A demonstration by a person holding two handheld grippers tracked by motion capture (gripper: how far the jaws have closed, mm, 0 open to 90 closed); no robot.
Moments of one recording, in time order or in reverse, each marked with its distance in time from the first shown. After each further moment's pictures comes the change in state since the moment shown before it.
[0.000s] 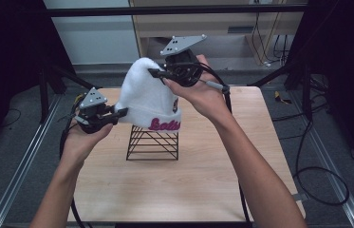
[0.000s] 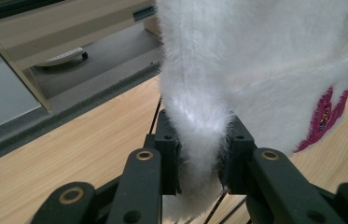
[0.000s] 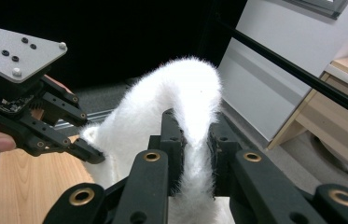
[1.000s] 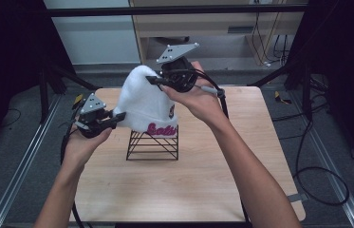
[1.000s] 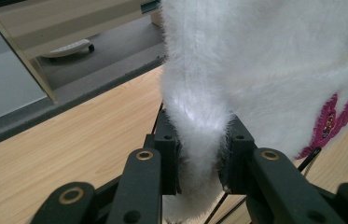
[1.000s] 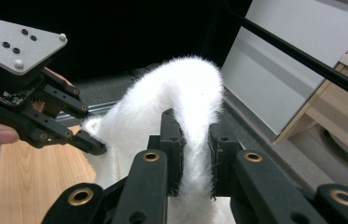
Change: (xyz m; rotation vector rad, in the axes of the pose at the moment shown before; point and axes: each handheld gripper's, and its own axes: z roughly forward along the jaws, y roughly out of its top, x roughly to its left) left arm 0.004 -0.022 0.007 0.013 0.028 -0.022; right arm 0.003 -0.015 0.017 0.035 0.024 -0.004
